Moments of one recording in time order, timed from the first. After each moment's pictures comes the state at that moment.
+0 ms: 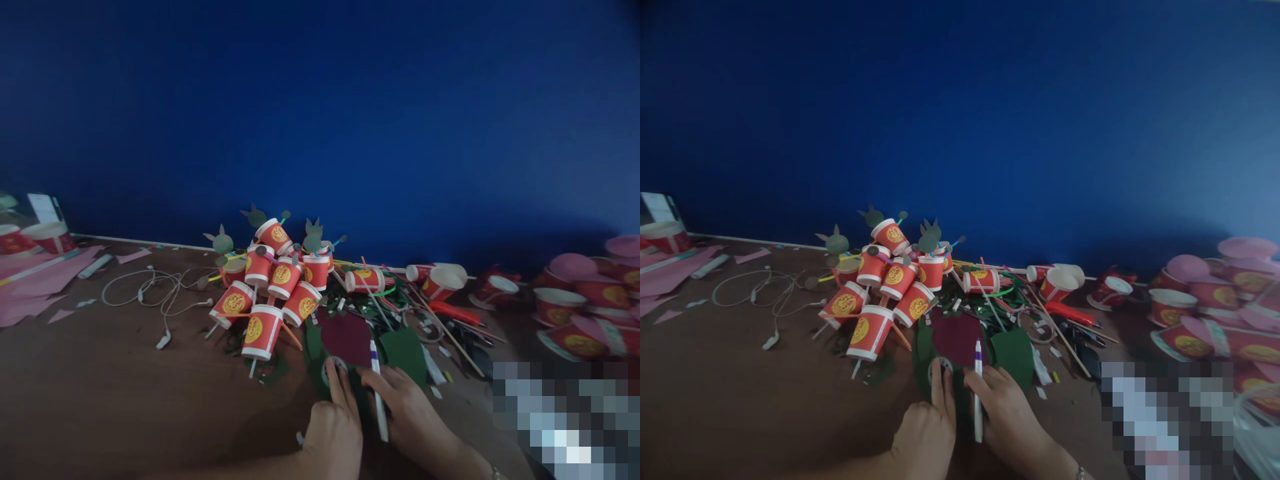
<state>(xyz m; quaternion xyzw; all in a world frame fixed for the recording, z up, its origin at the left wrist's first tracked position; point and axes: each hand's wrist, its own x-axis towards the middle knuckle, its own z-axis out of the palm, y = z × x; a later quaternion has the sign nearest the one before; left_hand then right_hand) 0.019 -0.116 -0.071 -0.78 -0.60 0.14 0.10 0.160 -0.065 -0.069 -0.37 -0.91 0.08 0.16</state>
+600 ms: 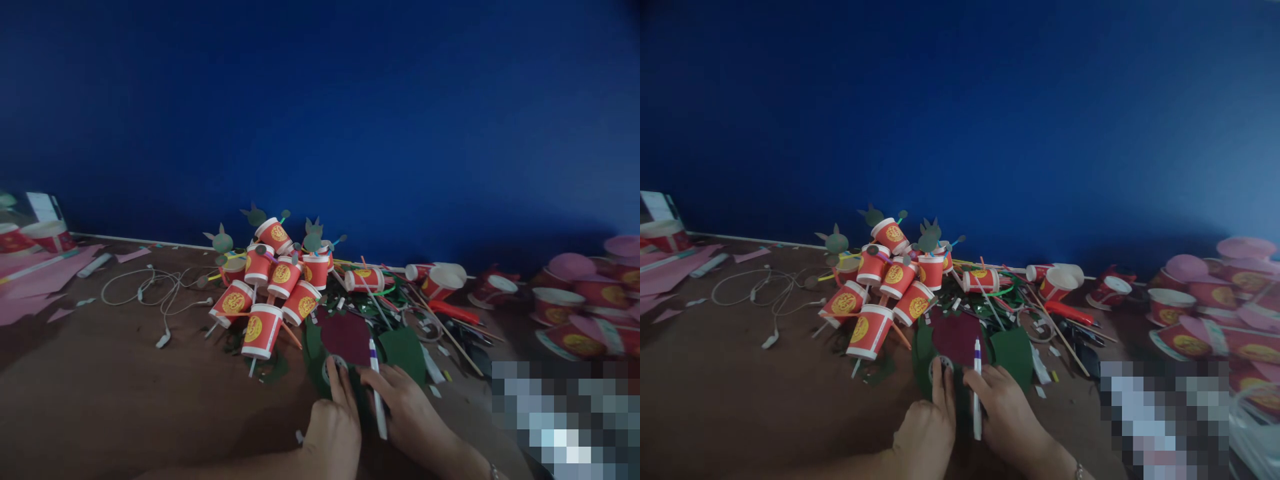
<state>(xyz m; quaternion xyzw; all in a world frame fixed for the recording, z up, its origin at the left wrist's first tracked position) 0.020 -0.116 -0.082 -0.78 -0.59 0.12 0.14 0.159 -0.065 -0.068 -0.39 -0.91 0.09 0.15</state>
